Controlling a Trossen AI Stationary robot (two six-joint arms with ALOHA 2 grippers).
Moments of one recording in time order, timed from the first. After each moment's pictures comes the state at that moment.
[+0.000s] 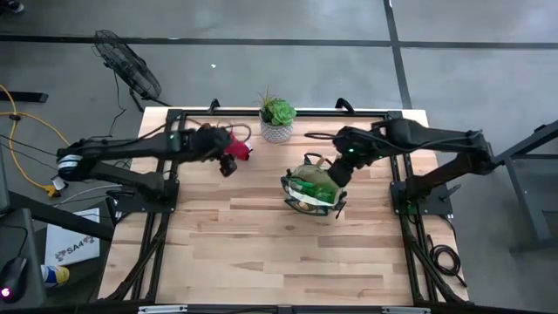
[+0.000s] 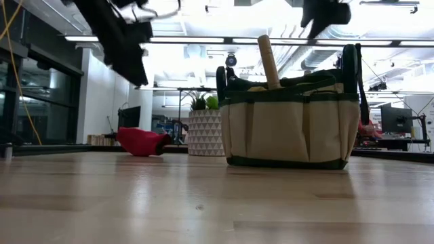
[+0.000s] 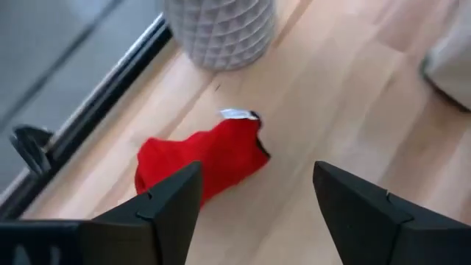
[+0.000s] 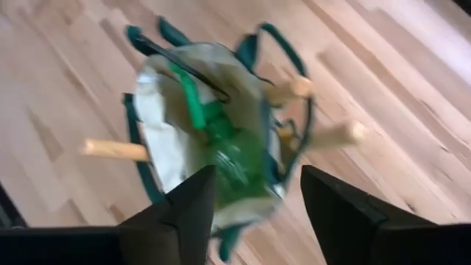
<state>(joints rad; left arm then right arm) 0.23 1.10 0.90 -0.67 -0.37 -0.21 -0.04 1.36 1.48 -1.23 0.10 0.68</state>
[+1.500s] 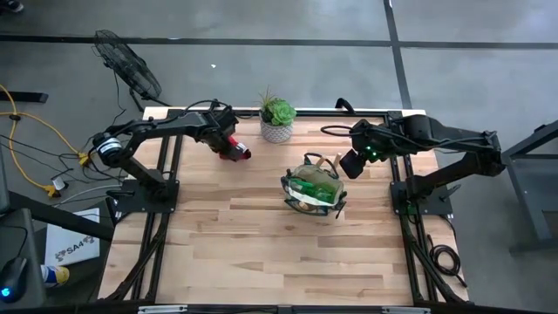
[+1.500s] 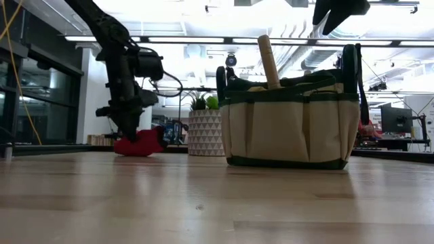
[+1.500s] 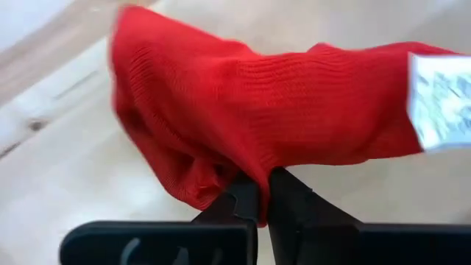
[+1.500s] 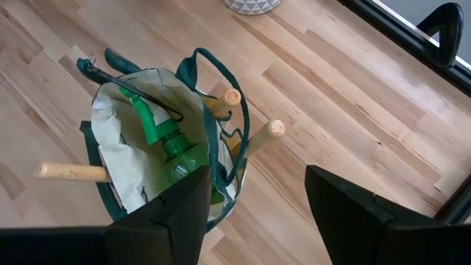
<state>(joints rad) 0.65 1.51 0.90 -0.66 0.04 -0.35 -0.04 1.25 1.48 -1.34 0.26 0.76</state>
